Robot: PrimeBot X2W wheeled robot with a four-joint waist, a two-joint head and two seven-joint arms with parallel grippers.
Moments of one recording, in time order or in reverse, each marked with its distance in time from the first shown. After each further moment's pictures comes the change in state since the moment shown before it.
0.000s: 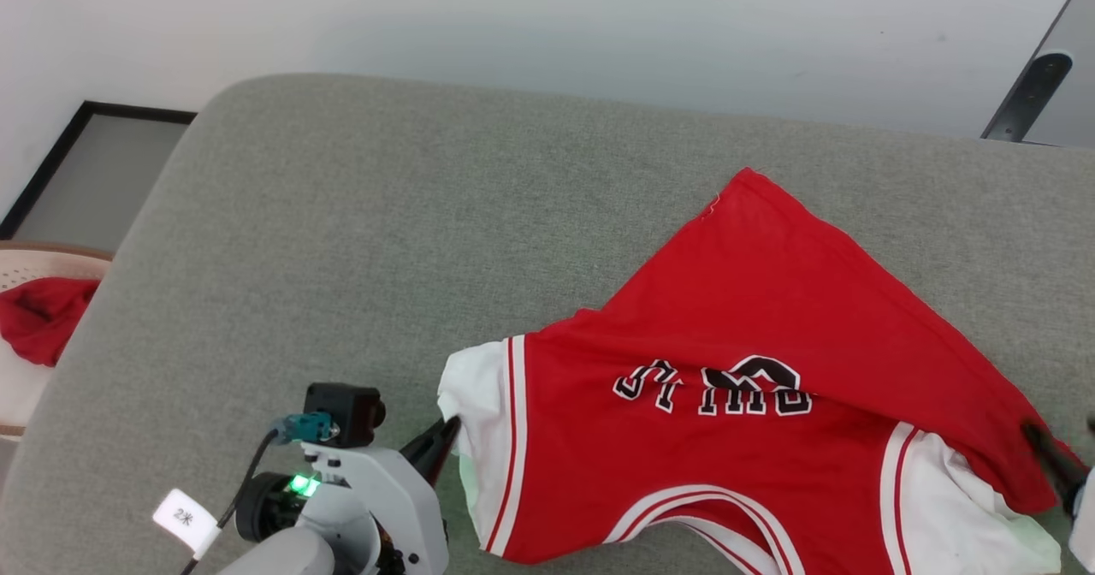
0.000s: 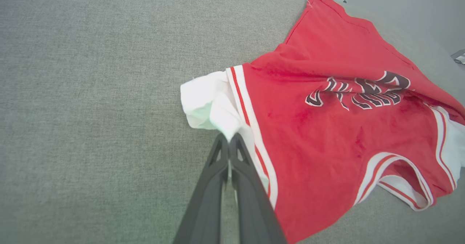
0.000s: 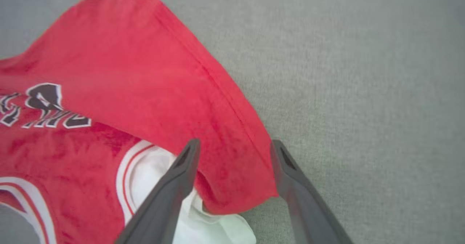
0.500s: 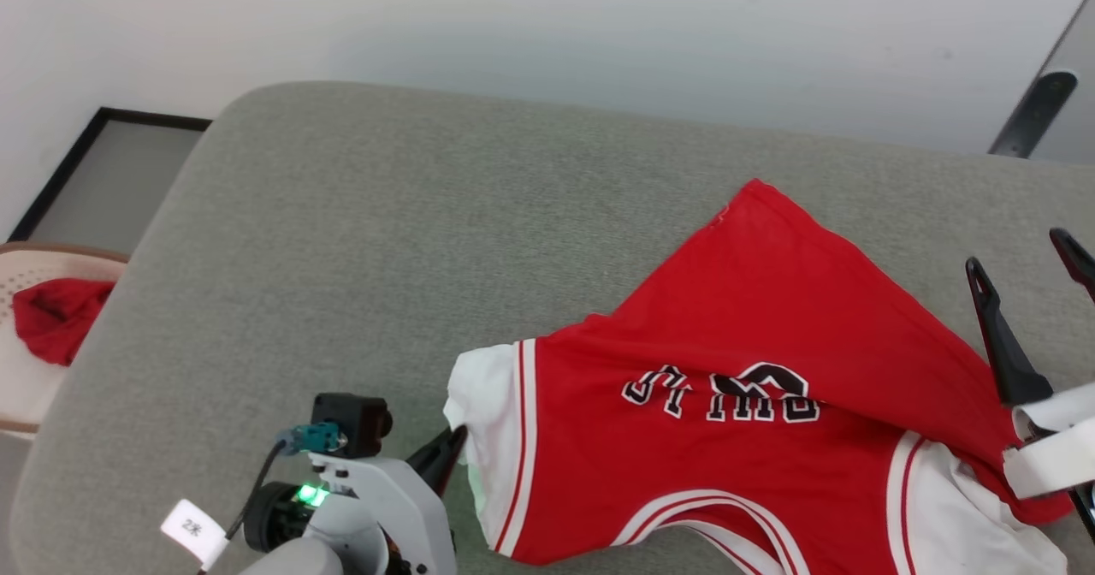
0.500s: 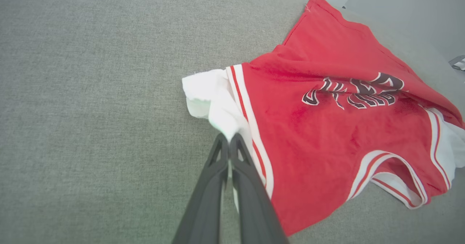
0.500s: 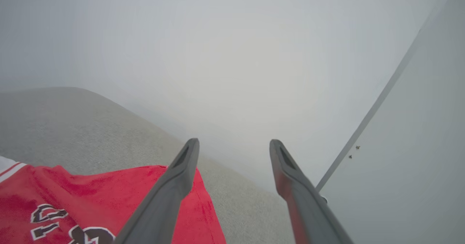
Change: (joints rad) left arm 0.015 -0.005 -0.005 -0.010 0.001 0.011 -0.012; right arm -0.105 -0.081 0.237 -0.059 -0.282 0.000 -0.796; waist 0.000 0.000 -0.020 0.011
